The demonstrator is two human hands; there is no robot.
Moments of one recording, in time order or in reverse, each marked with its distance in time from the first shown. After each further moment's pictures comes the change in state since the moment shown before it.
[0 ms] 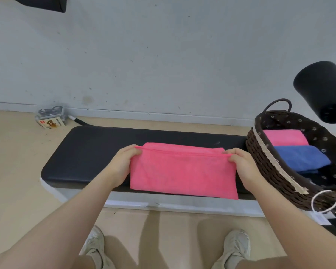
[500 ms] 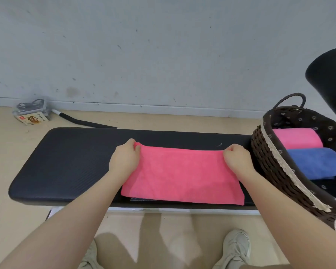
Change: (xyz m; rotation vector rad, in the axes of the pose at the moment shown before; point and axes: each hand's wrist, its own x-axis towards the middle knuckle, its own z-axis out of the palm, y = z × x) left_hand 0.081 -0.015 0.017 0.995 0.355 0.079; right_hand 0.061 -0.002 0.026 -0.525 0.137 0.153
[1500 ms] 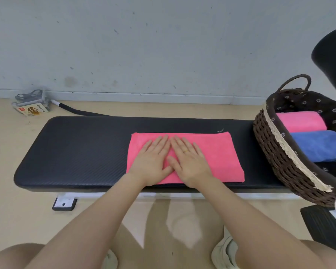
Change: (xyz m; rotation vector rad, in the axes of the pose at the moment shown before) left_hand -0.039 0.006 0.039 0.506 -0.293 0.624; right_hand -0.073 -0.029 0.083 -0.505 -0.284 -0.667
